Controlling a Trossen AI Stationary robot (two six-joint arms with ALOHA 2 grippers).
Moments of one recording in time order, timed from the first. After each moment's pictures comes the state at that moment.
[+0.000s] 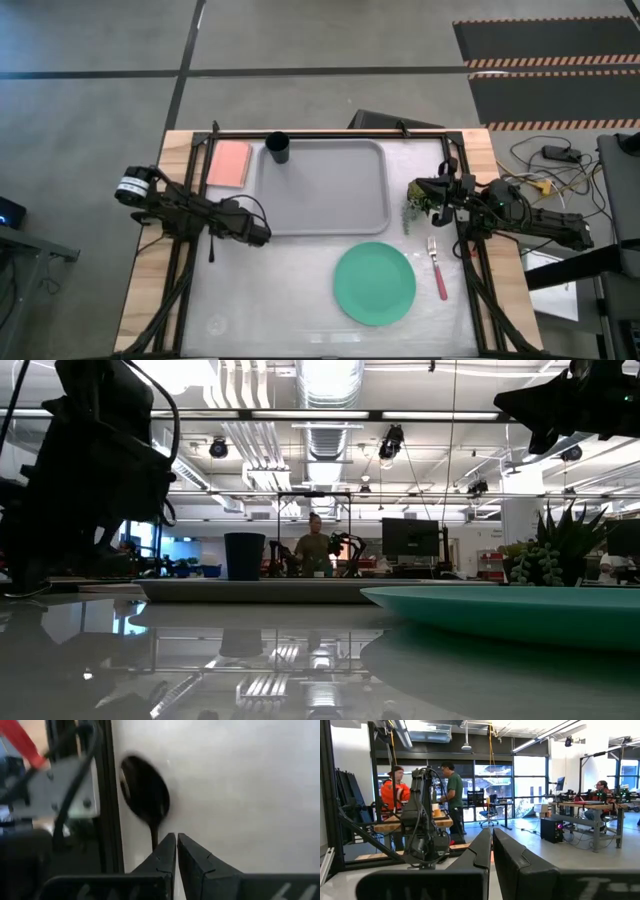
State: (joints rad) left arm -0.18 1.59 0.68 -1.18 -0.12 -1.67; right arm -0.21 0.12 0.11 0.27 0.03 0.01
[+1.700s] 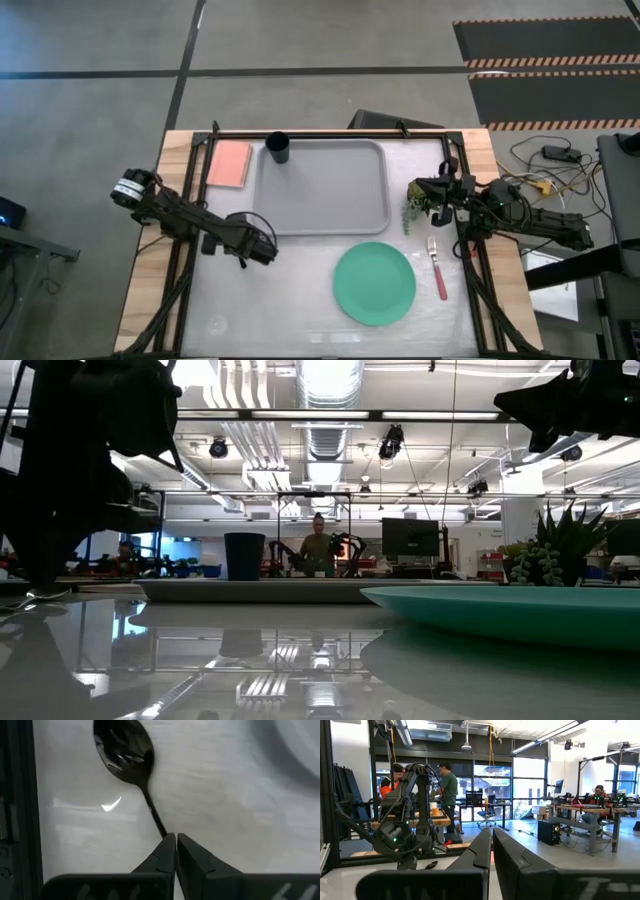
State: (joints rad) left arm -0.34 1.57 0.85 -1.07 -0.09 -1.96; right arm -0.21 0.12 0.11 0.27 0.03 -0.03
